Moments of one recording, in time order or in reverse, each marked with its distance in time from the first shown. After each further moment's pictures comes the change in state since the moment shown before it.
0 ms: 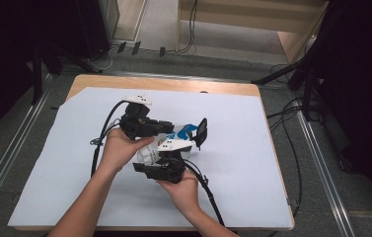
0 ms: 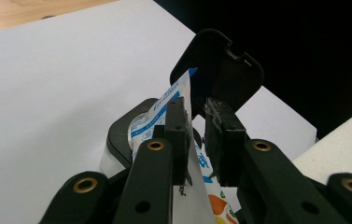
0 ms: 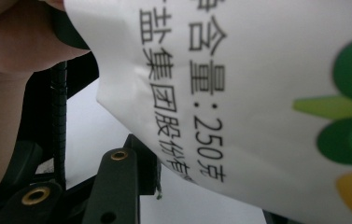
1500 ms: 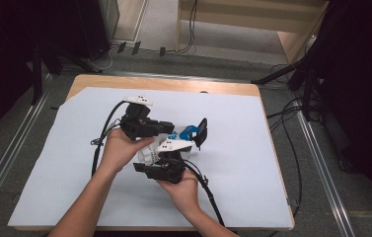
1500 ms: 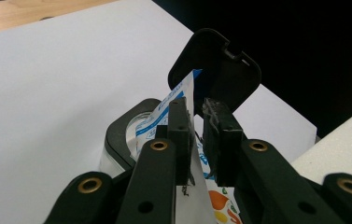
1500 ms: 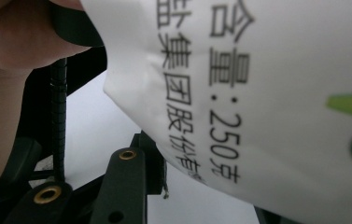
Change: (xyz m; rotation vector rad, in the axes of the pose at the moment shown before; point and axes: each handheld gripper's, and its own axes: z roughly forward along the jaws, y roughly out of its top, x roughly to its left) left arm -0.002 0.000 0.000 0.002 0.001 0.009; right arm 0.001 -0.001 0.000 0.007 0.002 -0.007
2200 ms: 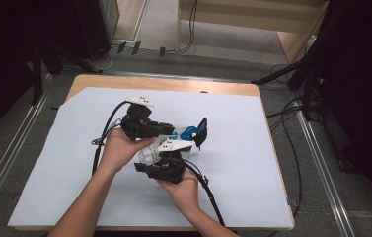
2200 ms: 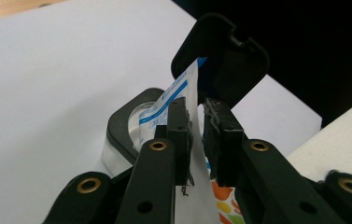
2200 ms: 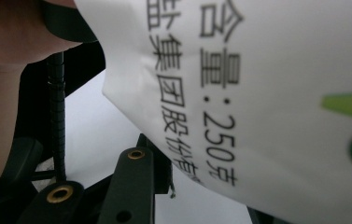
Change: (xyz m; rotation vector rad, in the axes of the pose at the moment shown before) left arm 0.002 -0.001 0.004 0.054 0.010 0.006; right arm -0.003 -0.002 0.001 0.008 0.003 0.022
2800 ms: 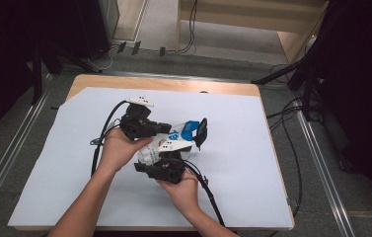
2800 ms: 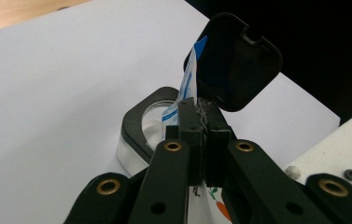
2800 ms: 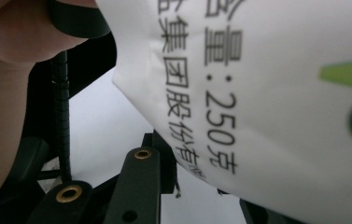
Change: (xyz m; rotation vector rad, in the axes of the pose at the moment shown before) left arm -0.002 0.001 -0.005 -0.003 0.063 0.018; right arm 0.001 0.000 0.000 -0.004 0.023 0.001
